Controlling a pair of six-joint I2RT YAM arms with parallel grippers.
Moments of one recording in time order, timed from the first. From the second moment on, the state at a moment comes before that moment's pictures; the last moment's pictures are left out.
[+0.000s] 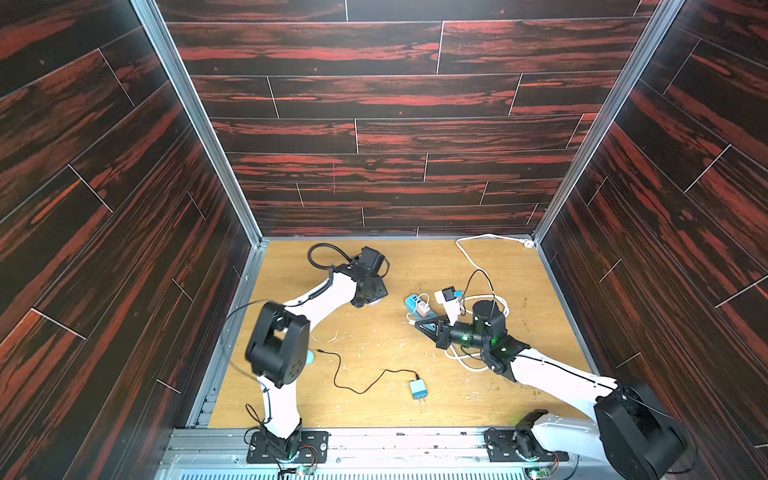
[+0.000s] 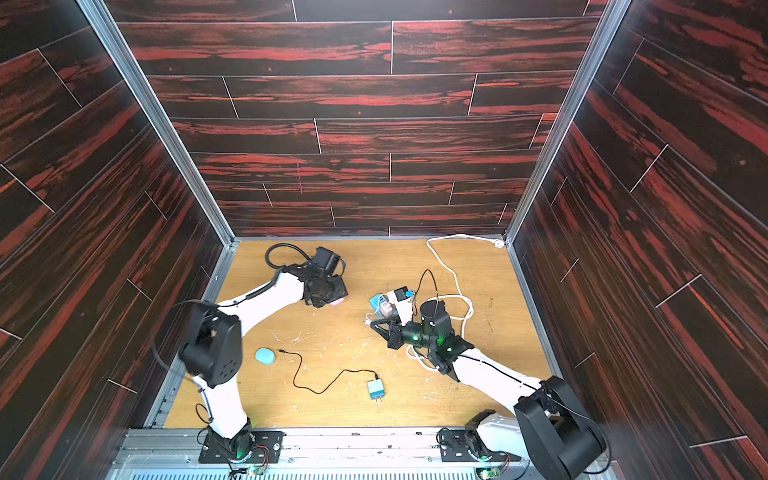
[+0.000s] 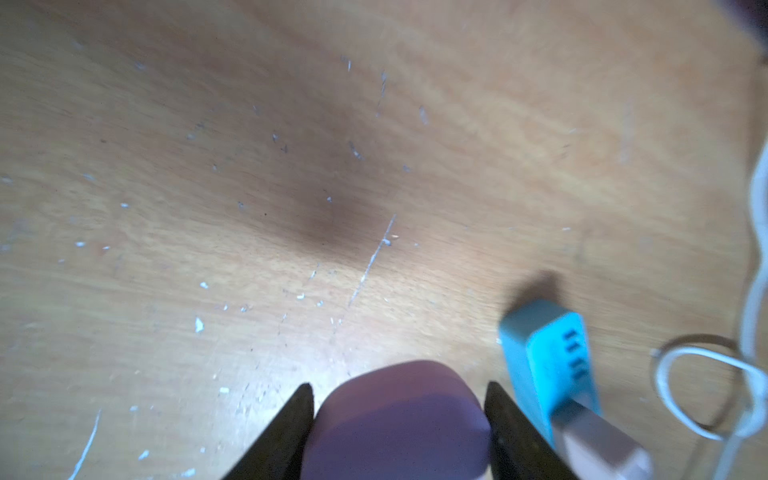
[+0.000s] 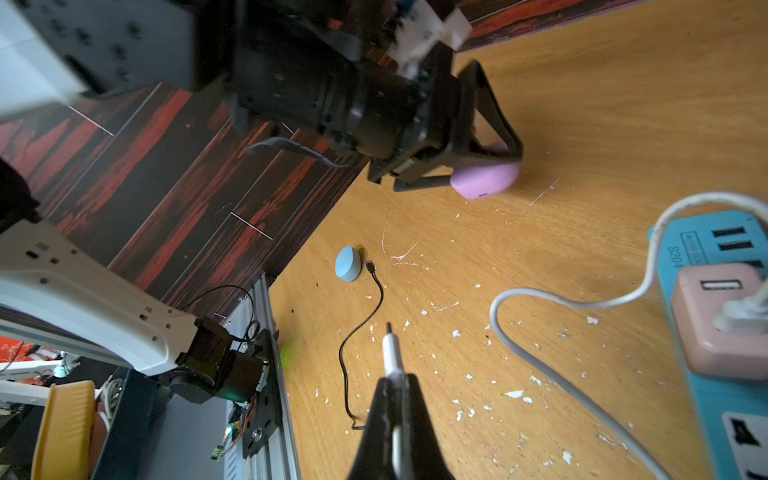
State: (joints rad) left arm -0.48 1.84 1.42 -0.62 -0.03 -0.86; right arm 0.60 1.26 0.53 0.41 -0.61 0.49
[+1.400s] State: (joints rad) left arm -0.50 1.26 0.90 -0.14 0.01 -1.41; right arm 0.78 1.48 0.78 0.50 -0.29 0.55
